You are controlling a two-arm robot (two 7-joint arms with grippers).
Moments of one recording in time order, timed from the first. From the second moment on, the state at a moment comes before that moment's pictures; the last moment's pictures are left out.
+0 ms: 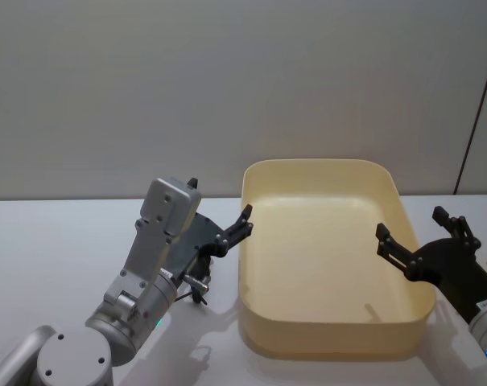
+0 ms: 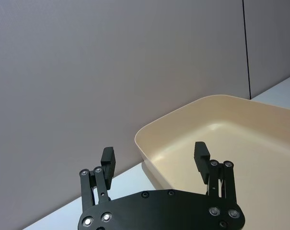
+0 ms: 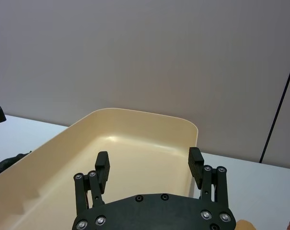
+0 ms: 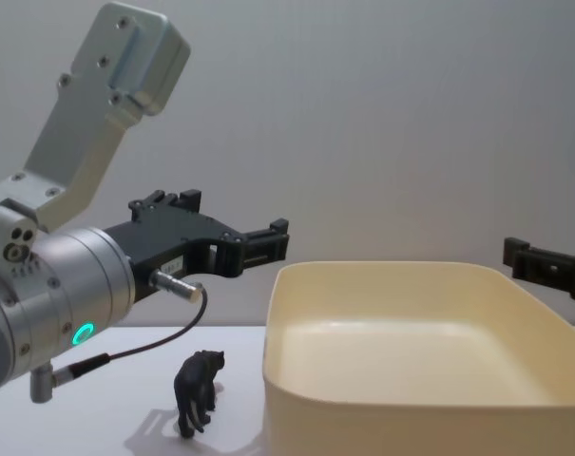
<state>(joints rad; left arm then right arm) -0.24 0.38 0.45 -1.63 -0.20 0.01 -0.01 -0.01 0.34 -0.23 -1.77 0.29 0.03 0.07</state>
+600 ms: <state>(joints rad) -0.24 0.38 0.45 -1.63 -0.20 0.01 -0.01 -0.01 0.34 -0.23 -1.77 0.29 0.03 0.07</state>
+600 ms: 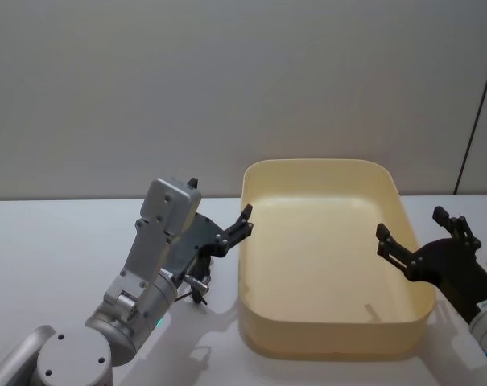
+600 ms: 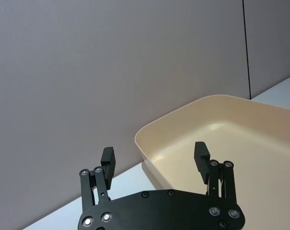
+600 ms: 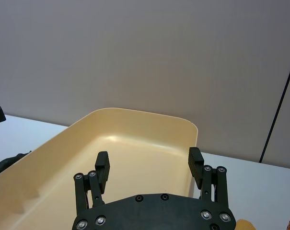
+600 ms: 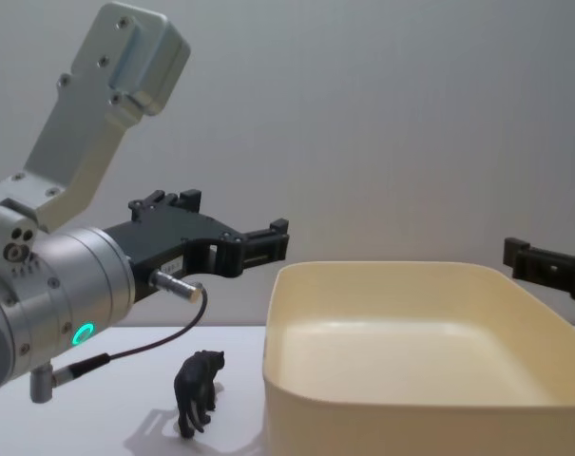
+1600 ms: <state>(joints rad) -0.24 0.38 0.45 -1.63 -0.20 0.01 -0.01 -0.21 0.49 -0.11 -1.93 0.35 0.06 -0.06</state>
